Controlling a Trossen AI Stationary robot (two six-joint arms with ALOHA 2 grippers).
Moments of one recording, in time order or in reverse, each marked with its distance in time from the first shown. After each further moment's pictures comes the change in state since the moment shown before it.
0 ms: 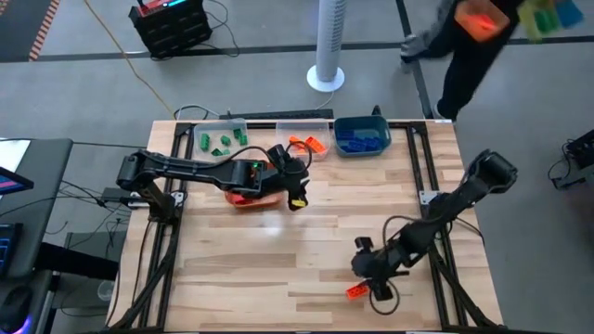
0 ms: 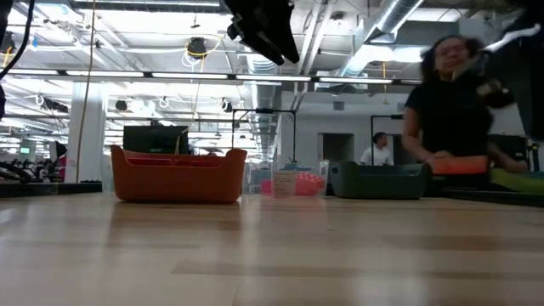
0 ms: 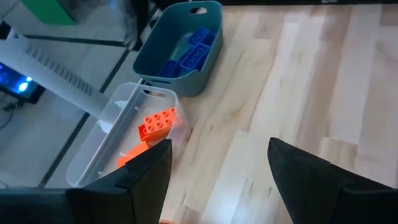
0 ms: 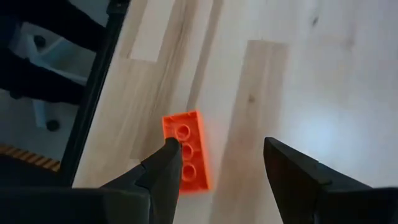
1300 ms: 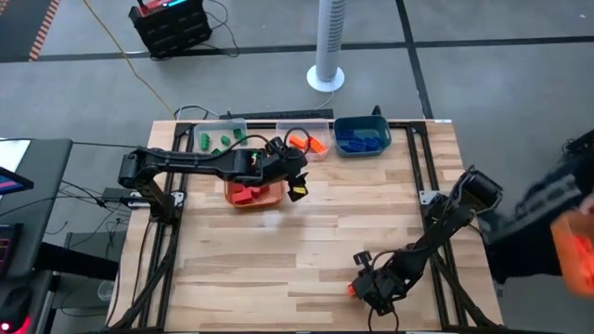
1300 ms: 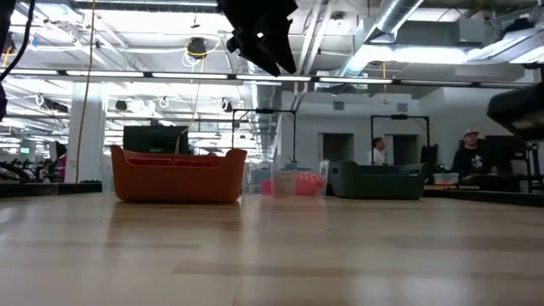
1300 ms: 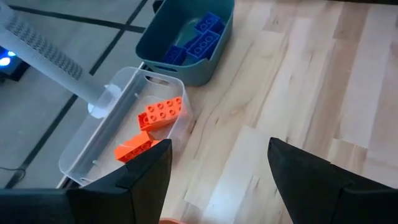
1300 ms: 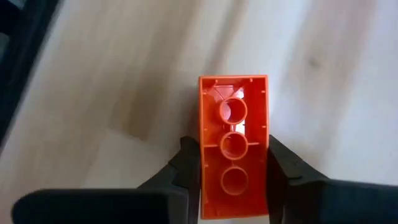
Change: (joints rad) left arm 0.087 0.001 0.000 -0.016 0.091 -0.034; right arm 0.124 0.259 0.095 -0.054 0.096 -0.058
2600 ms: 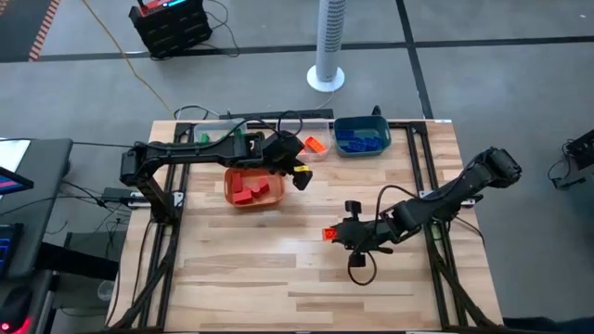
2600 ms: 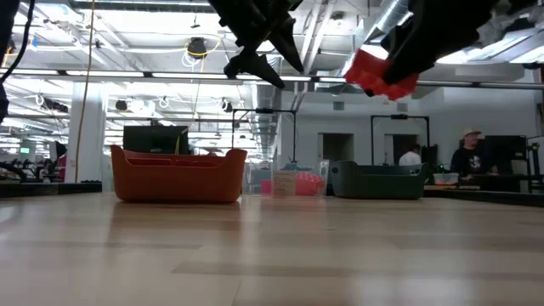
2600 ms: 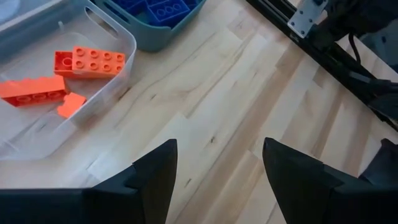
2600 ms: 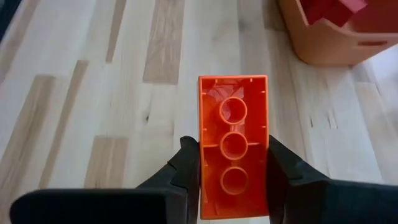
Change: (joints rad) left arm 0.132 0.000 0.000 0.015 0.389 -0.409; right arm -0.336 -0.318 0.002 -0.014 0.216 -0.159
